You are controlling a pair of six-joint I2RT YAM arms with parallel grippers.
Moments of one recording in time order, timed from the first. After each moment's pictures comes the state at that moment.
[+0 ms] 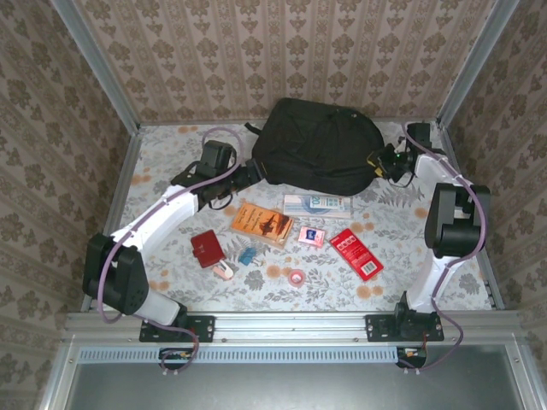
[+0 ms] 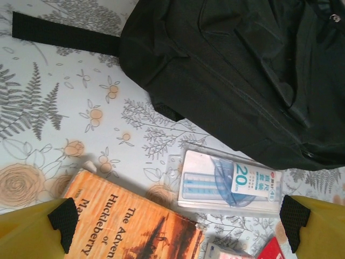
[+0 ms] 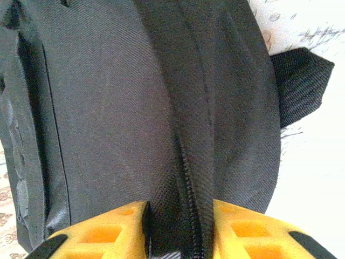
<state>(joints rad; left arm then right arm) -0.50 1.48 1.15 -0.44 0.10 -0.75 -0.15 1.89 1.34 -0.42 -0.49 0.74</state>
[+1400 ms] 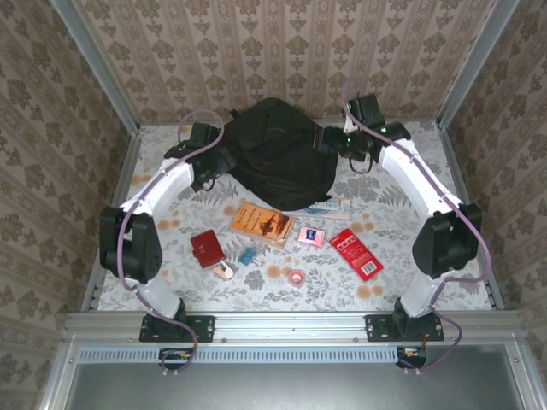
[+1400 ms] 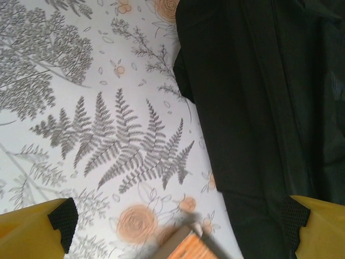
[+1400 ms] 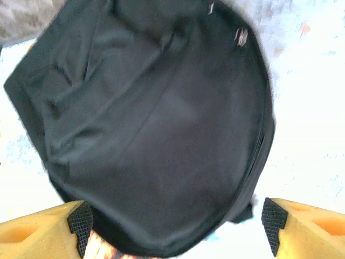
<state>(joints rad) -0.32 1.73 1.42 -0.69 -0.10 -0.80 0.24 1.79 1.73 -0.79 -0.16 0.43</state>
